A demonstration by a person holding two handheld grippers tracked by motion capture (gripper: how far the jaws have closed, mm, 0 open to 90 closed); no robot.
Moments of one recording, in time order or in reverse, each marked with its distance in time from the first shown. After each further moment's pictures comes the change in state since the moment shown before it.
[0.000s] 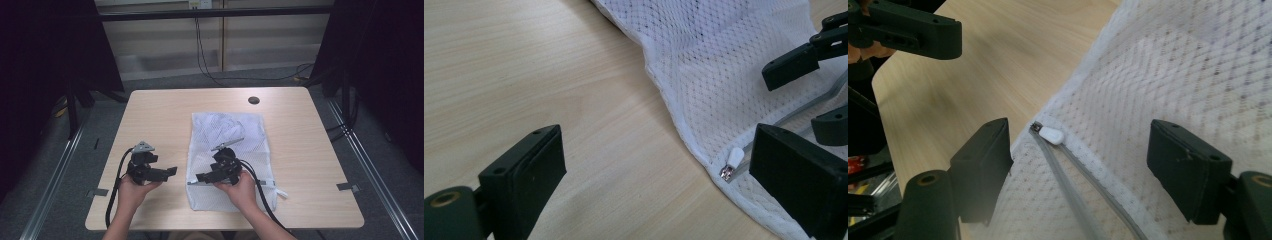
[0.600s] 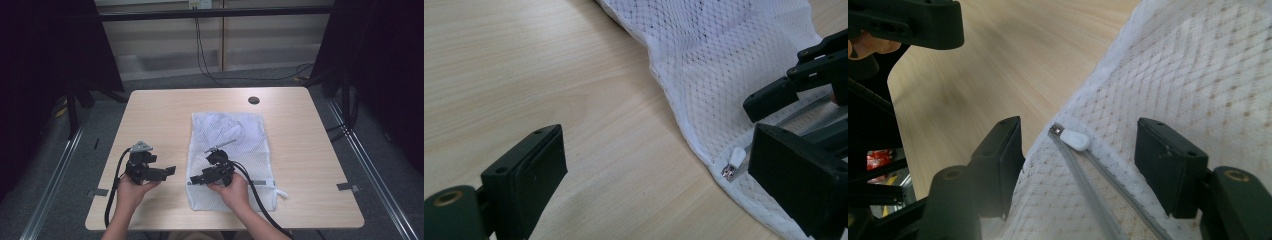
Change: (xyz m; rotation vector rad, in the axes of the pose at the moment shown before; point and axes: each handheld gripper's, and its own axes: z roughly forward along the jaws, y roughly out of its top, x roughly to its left) left arm 0.003 0.000 -0.003 -0.002 0.001 -0.014; right arm 0.004 0.001 0.022 0.050 0.067 0.038
